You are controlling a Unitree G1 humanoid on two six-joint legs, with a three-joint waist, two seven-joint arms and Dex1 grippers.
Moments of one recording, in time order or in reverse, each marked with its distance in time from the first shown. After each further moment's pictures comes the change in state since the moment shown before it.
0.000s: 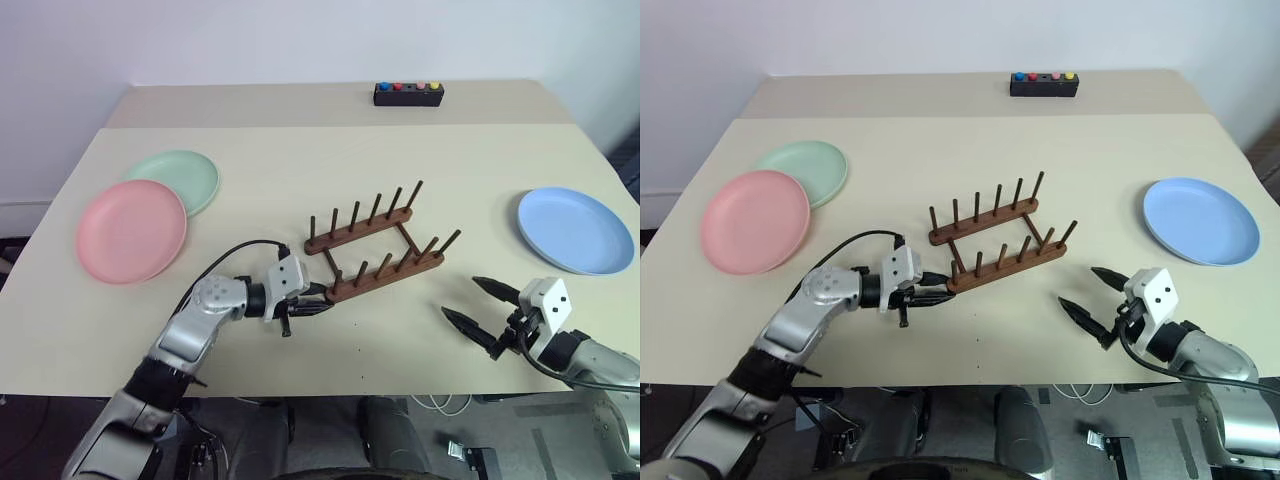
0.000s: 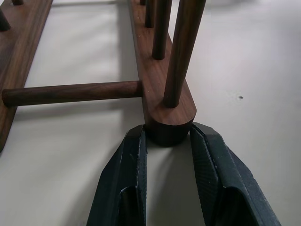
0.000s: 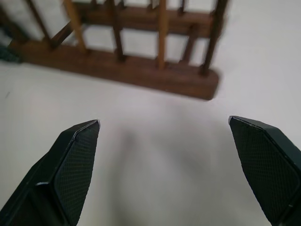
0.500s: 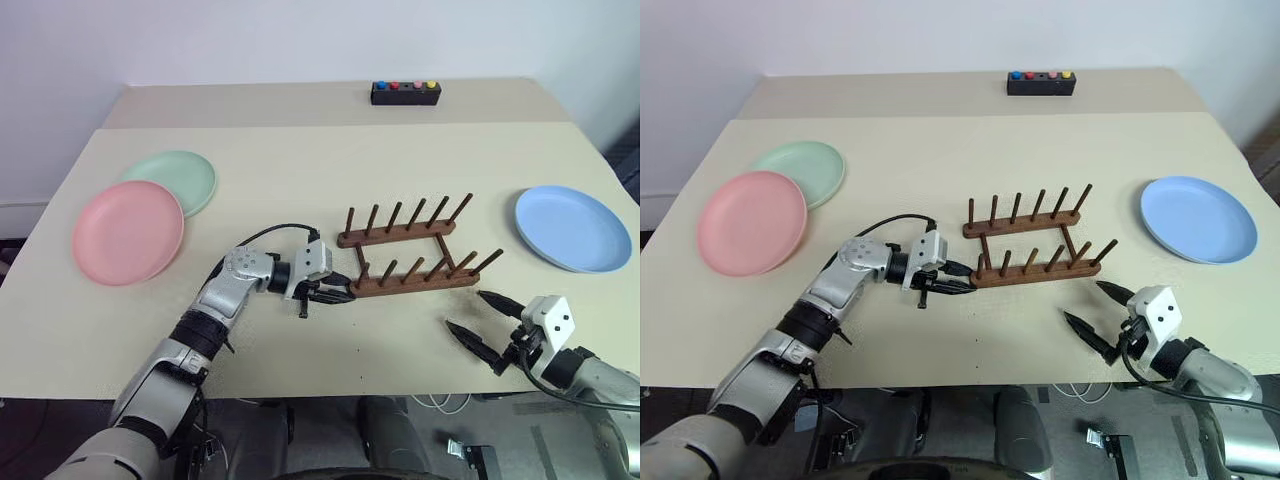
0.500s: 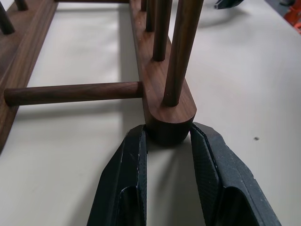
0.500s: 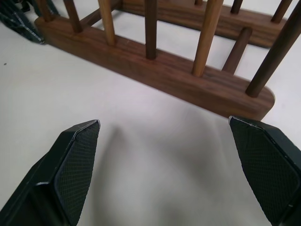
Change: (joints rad) left arm -0.247 -0.141 -0.043 0.409 0.045 -0.213 -0.186; right arm 0.071 0.024 -0.008 0.009 -0.029 -0.077 -0.021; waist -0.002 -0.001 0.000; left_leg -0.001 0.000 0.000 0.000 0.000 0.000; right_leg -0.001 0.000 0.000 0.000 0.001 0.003
